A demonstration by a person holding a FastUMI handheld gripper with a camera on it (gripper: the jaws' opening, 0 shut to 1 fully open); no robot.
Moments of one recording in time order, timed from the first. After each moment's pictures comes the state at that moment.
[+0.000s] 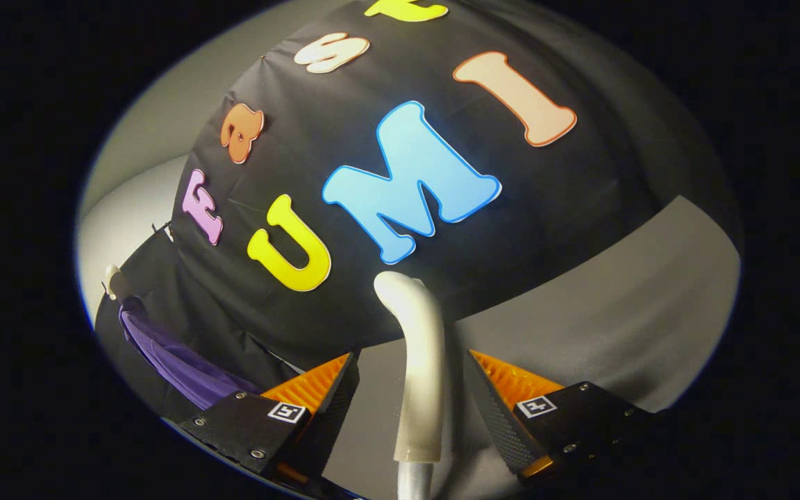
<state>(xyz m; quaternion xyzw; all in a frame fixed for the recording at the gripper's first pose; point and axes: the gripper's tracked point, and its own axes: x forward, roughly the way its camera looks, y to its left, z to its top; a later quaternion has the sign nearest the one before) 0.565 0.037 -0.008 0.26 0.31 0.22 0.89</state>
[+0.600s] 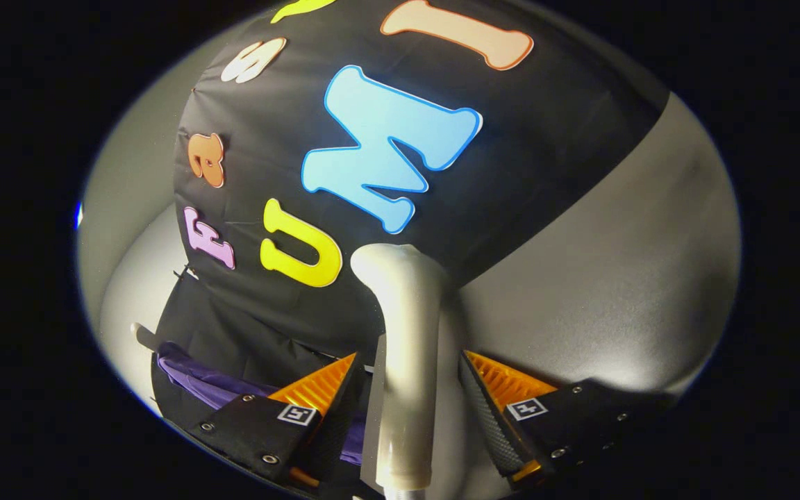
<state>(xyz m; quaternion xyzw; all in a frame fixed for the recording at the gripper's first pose) 0.568 0.062 -0.042 0.39 0.38 0.27 0.79</state>
